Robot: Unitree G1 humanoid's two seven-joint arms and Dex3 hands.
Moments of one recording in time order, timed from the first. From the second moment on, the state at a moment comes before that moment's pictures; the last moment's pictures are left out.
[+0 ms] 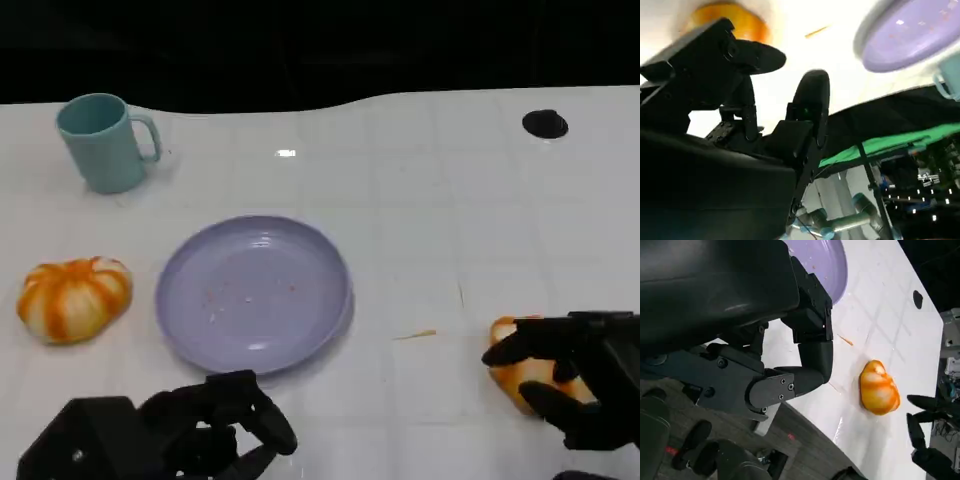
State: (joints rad) left arm 0.30 0.35 -0.15 -0.56 -0.09 0.40 -0.36; right arm 0.21 -0.31 0.09 -0.38 -0.76 -0.11 0.00
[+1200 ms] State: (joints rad) left arm 0.29 0.34 -0.15 -0.56 -0.09 0.42 -0.36; right arm 0.02 -0.37 0.23 -0.26 -1.09 0.21 0.42
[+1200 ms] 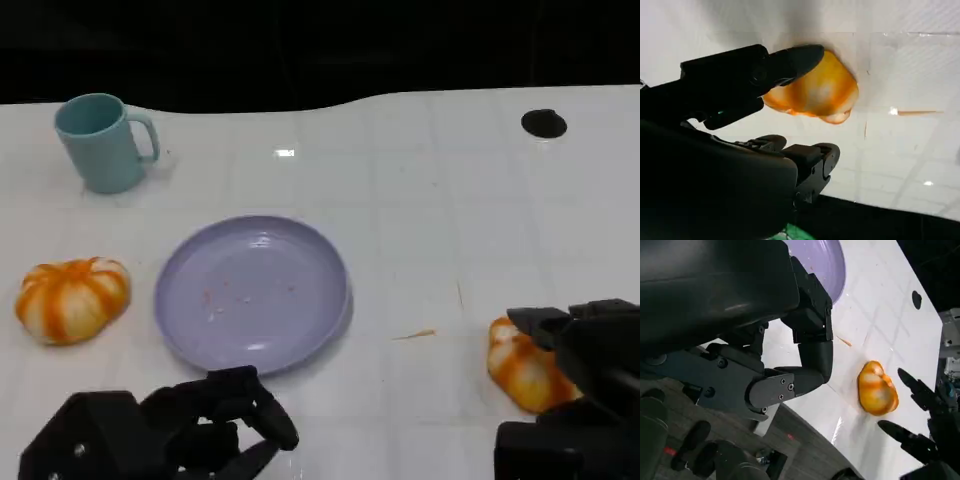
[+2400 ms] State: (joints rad) left arm 0.29 0.34 -0.17 -0.60 -0.08 0.46 -0.36; right arm -0.19 -0.30 0.33 0.34 -0.82 -0.17 -0.43
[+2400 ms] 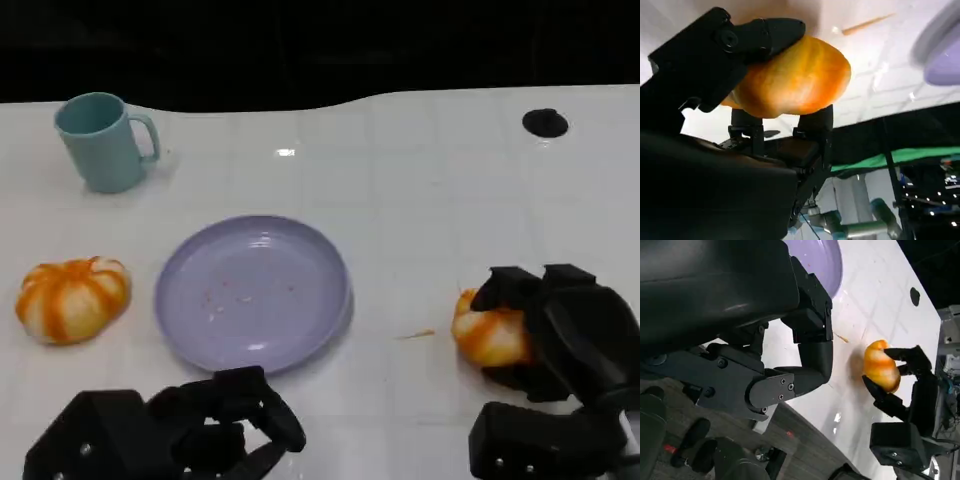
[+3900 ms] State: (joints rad) left arm 0.30 0.30 -0.25 -0.61 -0.03 0.45 -0.35; right arm -0.66 0.19 0.45 0.80 -0.59 -0.15 -0.24
